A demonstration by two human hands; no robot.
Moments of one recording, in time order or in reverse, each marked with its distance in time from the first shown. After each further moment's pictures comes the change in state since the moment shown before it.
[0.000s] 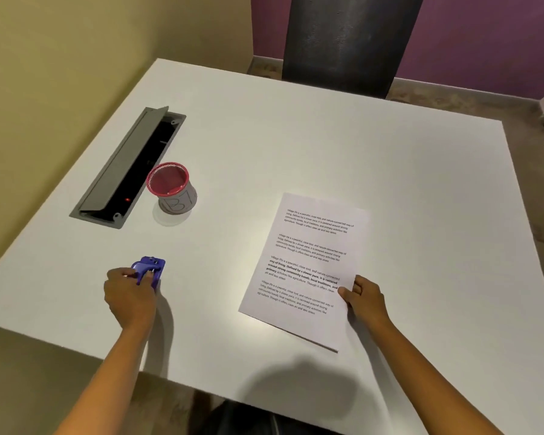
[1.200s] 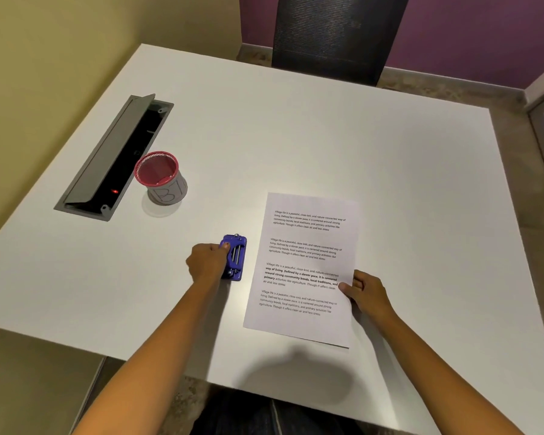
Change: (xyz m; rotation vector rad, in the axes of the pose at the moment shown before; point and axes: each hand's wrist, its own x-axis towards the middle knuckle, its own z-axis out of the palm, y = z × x) left_hand -0.057 0.066 0.084 -0.049 -0.471 -0.098; right_hand -0.004 0.022 -0.019 -0.023 -0.080 -0.045
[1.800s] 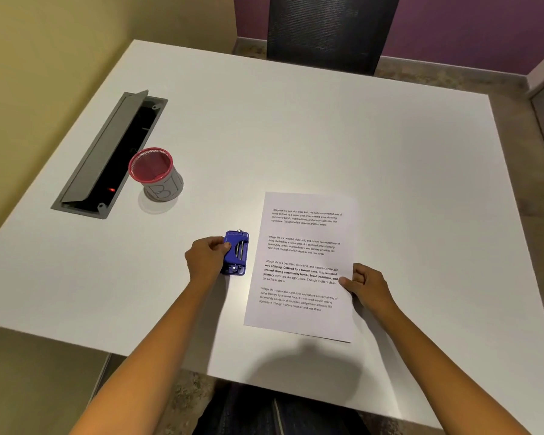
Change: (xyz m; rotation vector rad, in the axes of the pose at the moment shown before) left_hand 0.000 -0.009 -0.001 0.048 -0.059 0.167; right_hand -0.005 0.002 -0.006 -0.011 0.018 0.027
